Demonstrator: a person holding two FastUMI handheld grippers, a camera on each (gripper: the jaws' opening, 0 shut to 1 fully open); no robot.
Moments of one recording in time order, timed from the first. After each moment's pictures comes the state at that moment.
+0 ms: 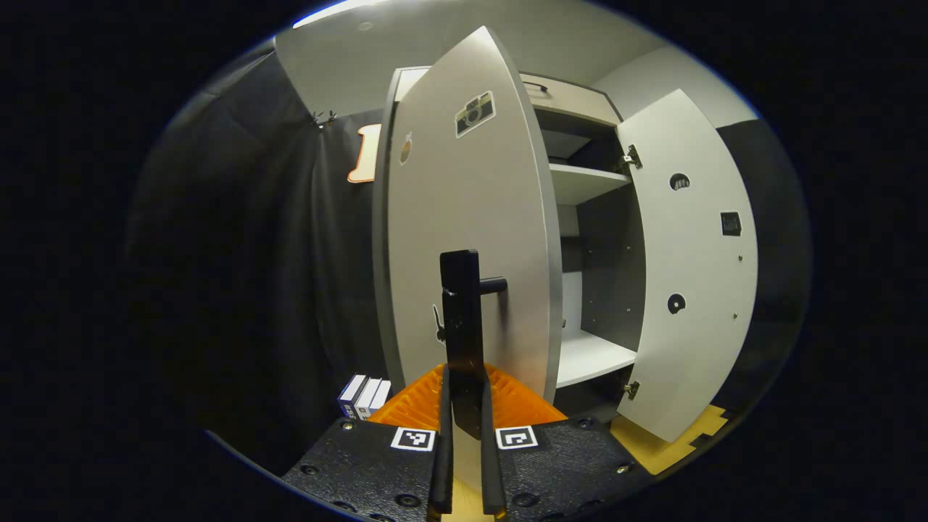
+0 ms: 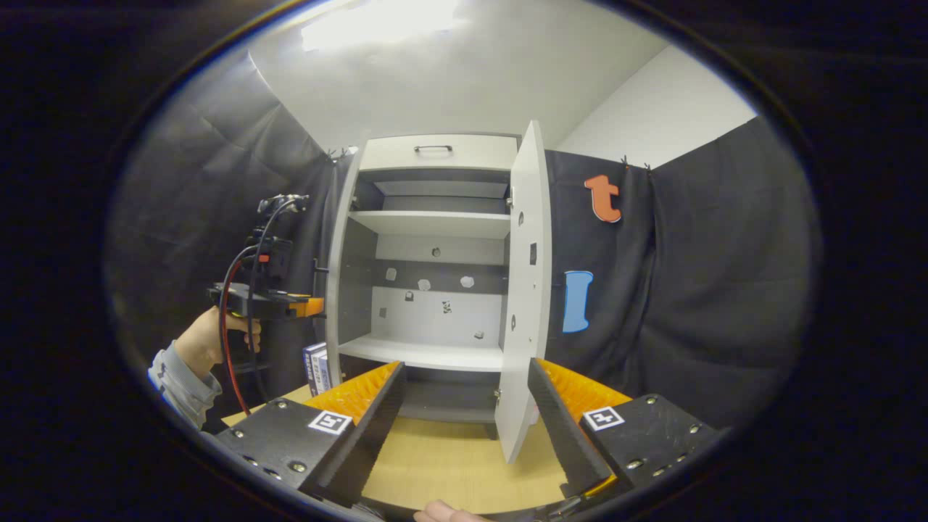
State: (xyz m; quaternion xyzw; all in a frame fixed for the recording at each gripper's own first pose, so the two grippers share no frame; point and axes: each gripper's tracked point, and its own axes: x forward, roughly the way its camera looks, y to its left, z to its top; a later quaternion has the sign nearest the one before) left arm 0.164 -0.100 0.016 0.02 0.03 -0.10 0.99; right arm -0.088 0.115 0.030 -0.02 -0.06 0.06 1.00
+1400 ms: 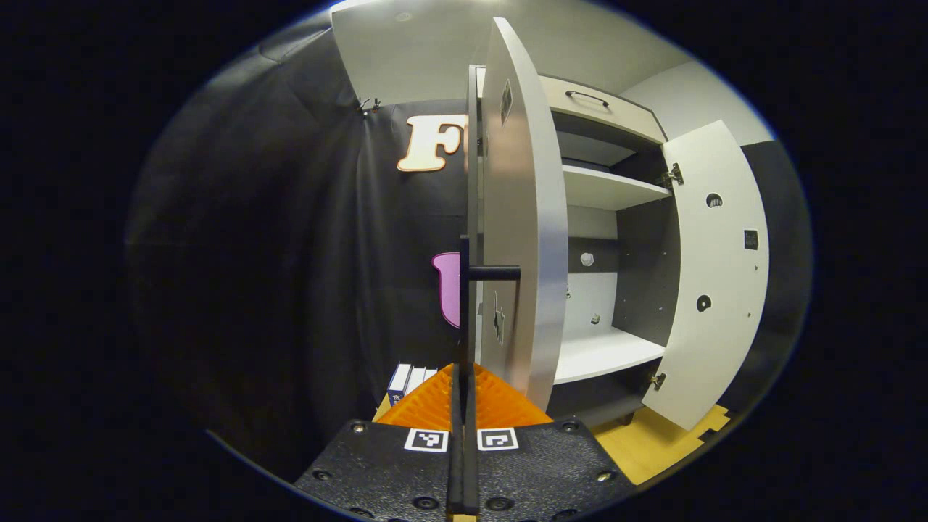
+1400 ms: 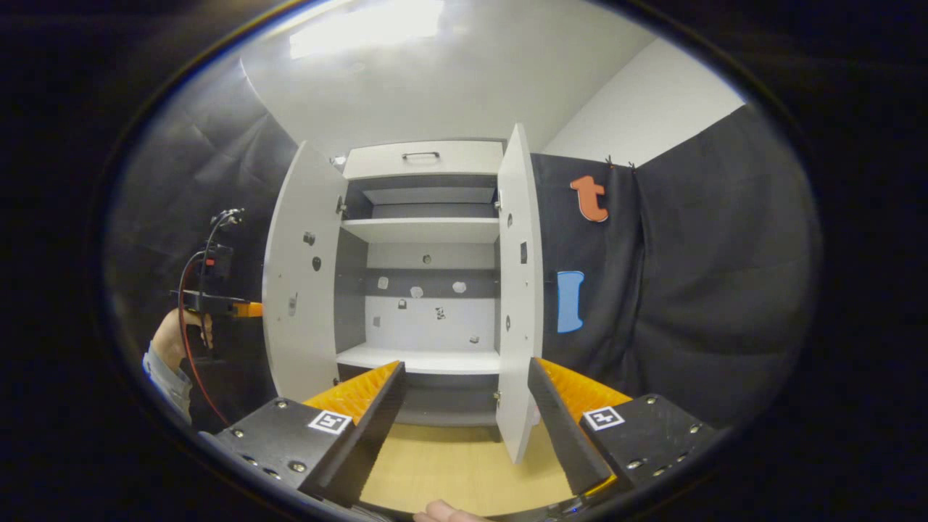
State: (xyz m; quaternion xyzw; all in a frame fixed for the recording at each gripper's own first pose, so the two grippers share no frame) left arm 0.158 -0.037 0.013 -0.01 0.04 -0.08 1.00; right arm -0.088 0.108 0.023 0.01 -0.07 0.05 1.00
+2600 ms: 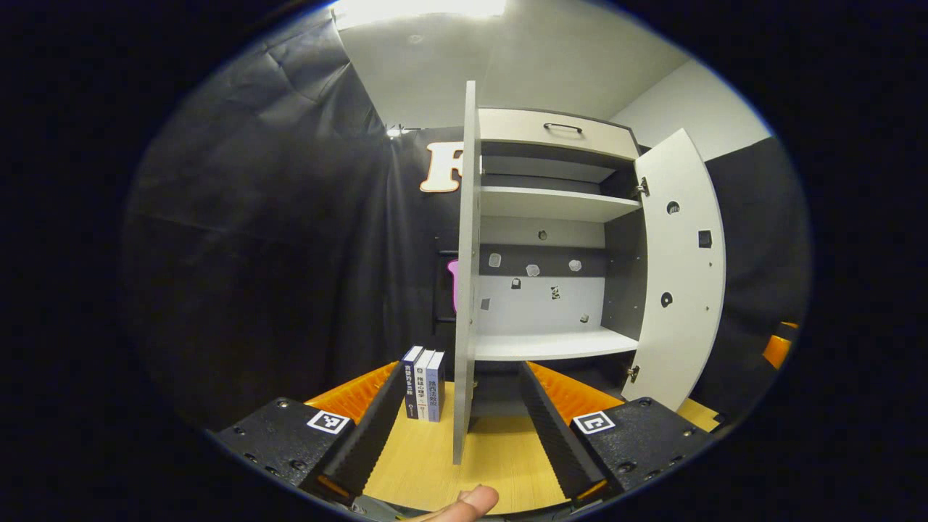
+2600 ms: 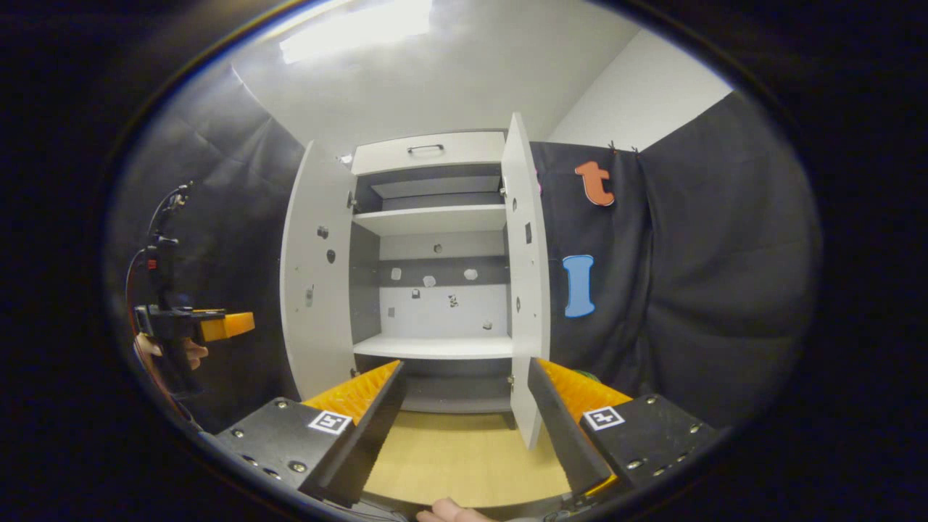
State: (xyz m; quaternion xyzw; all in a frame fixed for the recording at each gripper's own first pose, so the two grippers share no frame) left arm 0.063 -0.056 0.010 -0.01 0.00 -0.02 1.00; right arm -0.104 0.112 -0.004 0.01 -0.05 0.07 1.00
